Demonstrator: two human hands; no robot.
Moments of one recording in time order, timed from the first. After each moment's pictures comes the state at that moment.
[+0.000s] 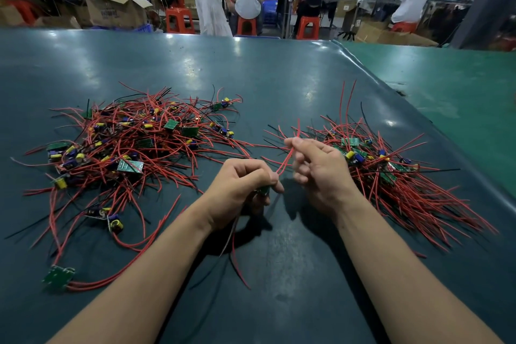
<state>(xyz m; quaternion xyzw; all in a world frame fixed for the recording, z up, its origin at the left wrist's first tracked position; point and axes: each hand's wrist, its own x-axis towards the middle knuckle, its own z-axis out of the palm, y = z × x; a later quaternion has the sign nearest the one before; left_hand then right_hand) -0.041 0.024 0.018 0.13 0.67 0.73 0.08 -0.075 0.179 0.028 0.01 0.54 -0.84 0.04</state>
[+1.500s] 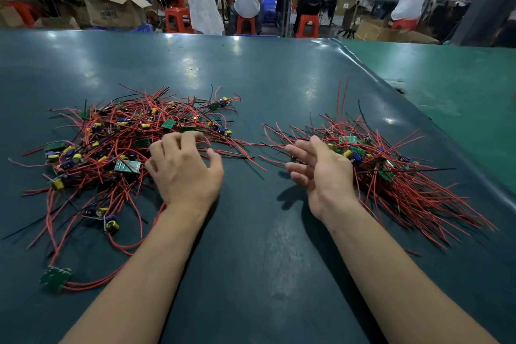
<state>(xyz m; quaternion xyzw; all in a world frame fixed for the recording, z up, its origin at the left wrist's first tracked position) -0.064 -0.009 0.004 -0.17 0.90 0.22 -0.33 -0.068 0.175 0.028 0.15 0.53 -0.83 -0.04</state>
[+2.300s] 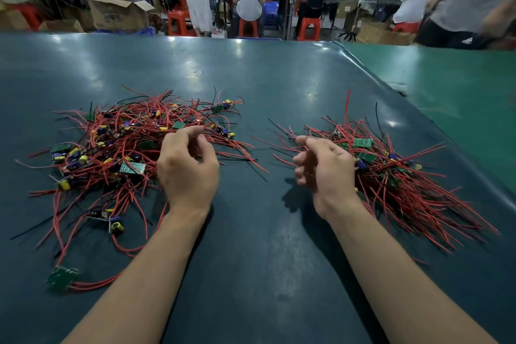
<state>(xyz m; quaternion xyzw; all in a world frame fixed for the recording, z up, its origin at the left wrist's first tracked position) -0.061 -0.009 0.013 -0.08 0.79 0.38 -0.47 -0.070 0.178 0.026 0.08 0.57 -0.81 -0.07</state>
